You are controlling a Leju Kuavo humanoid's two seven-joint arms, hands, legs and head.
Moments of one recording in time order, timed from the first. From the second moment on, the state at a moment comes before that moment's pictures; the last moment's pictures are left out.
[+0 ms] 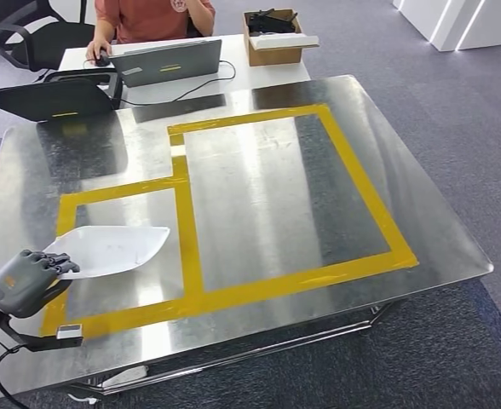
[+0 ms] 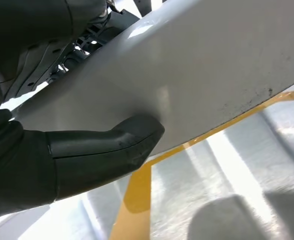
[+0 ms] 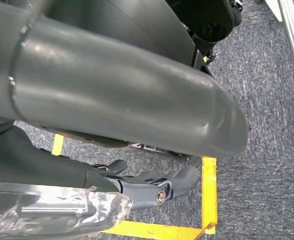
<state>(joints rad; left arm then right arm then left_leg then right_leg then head) -0.04 0.65 -0.30 -1.40 -0.97 0.29 -0.45 0.00 0.18 -0.27 -0.21 0.31 -0.13 -0.39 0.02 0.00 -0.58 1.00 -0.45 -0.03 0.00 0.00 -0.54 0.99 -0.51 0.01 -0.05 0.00</state>
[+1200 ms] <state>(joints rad) -0.14 0.53 -0.50 -1.35 -1.05 0.33 -0.45 -0.02 0.20 -0.26 -0.21 0.32 -0.13 -0.34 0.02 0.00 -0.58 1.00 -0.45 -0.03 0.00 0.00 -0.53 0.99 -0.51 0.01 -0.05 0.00</state>
